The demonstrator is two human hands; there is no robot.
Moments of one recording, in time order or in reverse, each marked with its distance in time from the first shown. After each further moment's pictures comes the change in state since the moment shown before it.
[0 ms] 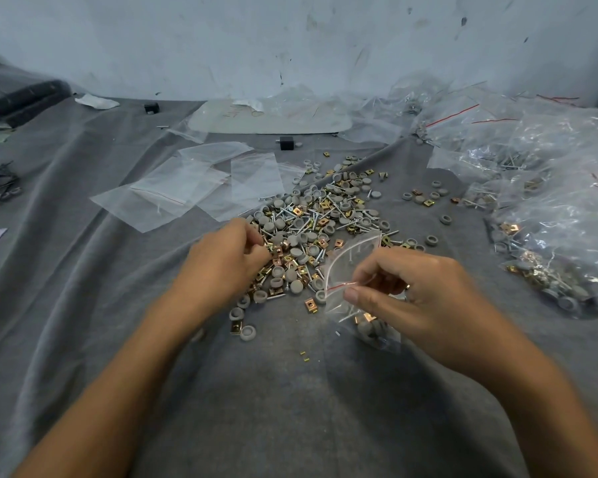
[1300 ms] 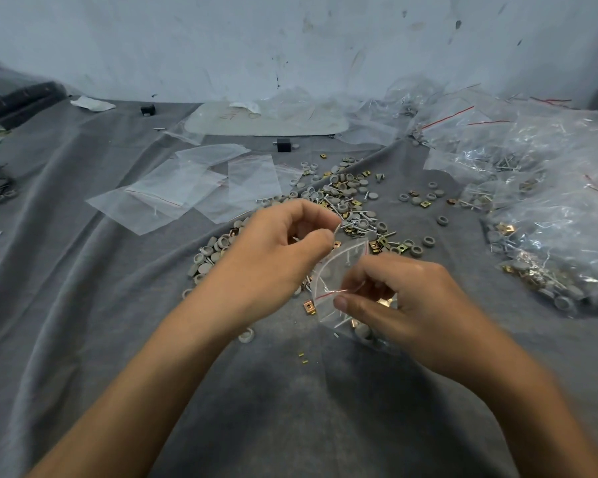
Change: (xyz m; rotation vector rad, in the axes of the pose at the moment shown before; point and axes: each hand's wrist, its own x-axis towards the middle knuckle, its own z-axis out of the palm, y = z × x) left_hand -0.039 0.069 -0.019 -0.689 -0.193 0.187; right_hand 0.001 -0.005 0.006 -0.066 -0.018 0.006
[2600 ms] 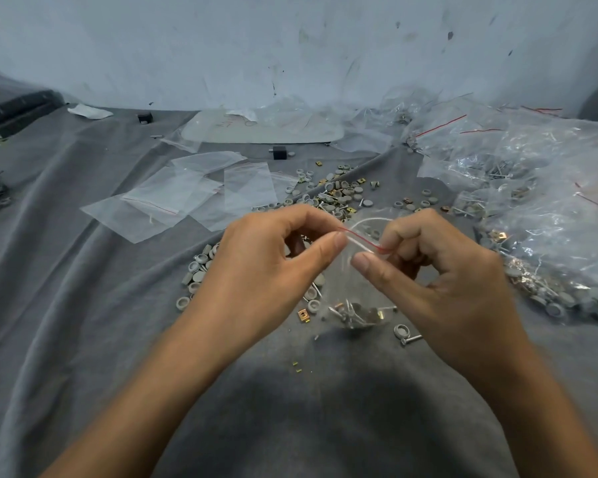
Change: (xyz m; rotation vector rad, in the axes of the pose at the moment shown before) left_hand -0.008 0.004 0.001 0.246 0.128 0.308; right_hand -0.001 -0.014 -0.013 0.172 0.471 -0.145
